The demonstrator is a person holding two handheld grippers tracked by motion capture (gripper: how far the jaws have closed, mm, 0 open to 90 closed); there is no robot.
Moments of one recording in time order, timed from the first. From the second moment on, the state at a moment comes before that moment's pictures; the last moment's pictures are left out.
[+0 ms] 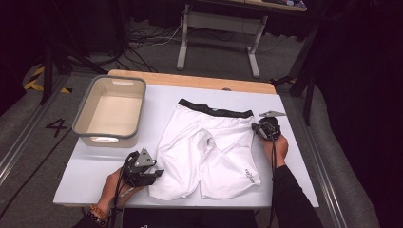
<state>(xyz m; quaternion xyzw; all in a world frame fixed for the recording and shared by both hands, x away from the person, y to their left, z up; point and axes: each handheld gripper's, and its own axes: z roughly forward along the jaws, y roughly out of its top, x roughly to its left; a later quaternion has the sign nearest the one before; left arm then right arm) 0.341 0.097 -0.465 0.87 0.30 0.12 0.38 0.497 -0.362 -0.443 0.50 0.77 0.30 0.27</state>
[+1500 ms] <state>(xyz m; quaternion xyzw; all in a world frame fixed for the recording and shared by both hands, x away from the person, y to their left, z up) 0.357 0.082 -0.462 0.87 0.28 0.13 0.39 0.395 -0.383 -0.441 0.46 0.79 0.31 0.27</state>
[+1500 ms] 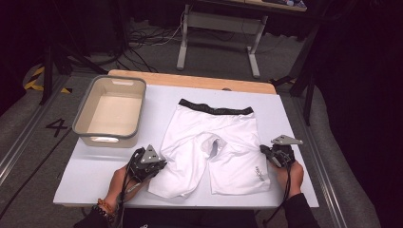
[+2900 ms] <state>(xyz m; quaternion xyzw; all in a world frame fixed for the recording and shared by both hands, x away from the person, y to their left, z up) 0.310 0.130 -0.456 0.85 0.31 0.16 0.39 0.307 -0.182 -0.443 0.15 0.89 0.43 0.11</state>
